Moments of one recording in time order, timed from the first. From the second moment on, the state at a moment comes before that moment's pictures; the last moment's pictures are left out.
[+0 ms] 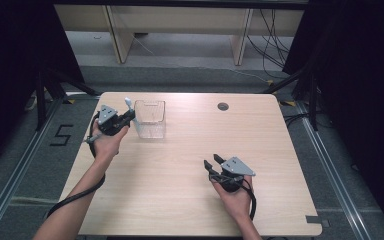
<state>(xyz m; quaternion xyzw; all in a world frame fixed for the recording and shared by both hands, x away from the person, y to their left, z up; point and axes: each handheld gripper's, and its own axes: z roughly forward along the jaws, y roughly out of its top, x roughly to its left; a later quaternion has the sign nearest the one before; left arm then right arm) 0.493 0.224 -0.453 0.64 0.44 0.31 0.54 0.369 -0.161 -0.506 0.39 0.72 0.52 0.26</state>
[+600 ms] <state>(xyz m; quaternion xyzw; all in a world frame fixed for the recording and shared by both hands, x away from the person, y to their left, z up) 0.495 0.224 -0.458 0.65 0.45 0.30 0.53 0.368 -0.161 -0.506 0.39 0.72 0.51 0.26</state>
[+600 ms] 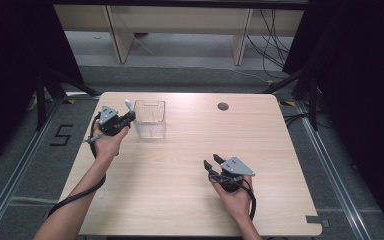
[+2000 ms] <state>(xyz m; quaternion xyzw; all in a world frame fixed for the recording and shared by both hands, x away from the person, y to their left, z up) 0.497 0.223 -0.461 0.65 0.46 0.30 0.52 0.370 -0.162 -0.507 0.38 0.72 0.52 0.27</state>
